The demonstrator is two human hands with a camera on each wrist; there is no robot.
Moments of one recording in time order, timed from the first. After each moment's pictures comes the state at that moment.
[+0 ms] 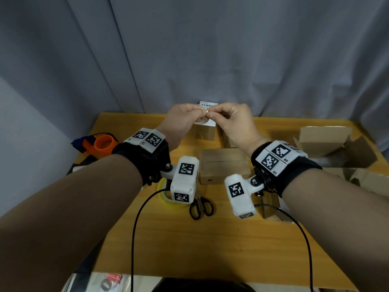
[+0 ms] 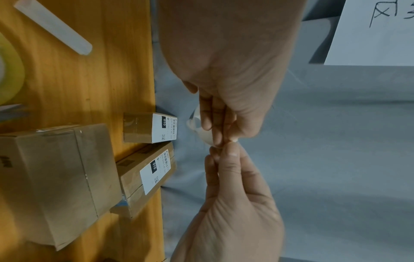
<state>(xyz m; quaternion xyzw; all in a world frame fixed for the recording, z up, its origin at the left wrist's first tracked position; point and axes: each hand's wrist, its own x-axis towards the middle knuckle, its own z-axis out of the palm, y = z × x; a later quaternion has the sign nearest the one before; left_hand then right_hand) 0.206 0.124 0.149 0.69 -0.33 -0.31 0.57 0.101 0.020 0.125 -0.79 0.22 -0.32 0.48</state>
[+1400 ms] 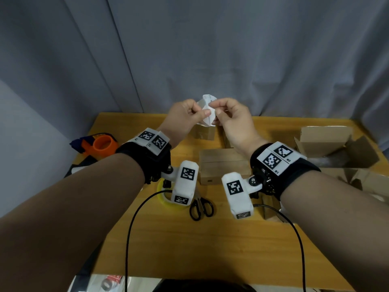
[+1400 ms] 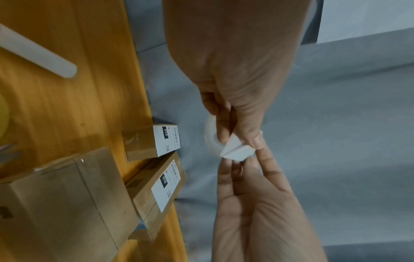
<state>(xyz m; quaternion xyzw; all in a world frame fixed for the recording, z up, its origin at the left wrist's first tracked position) 0.213 0.119 0.142 0.71 -0.38 -0.26 0.54 0.104 0.025 0.124 -0.71 0.27 -0.32 0.57</state>
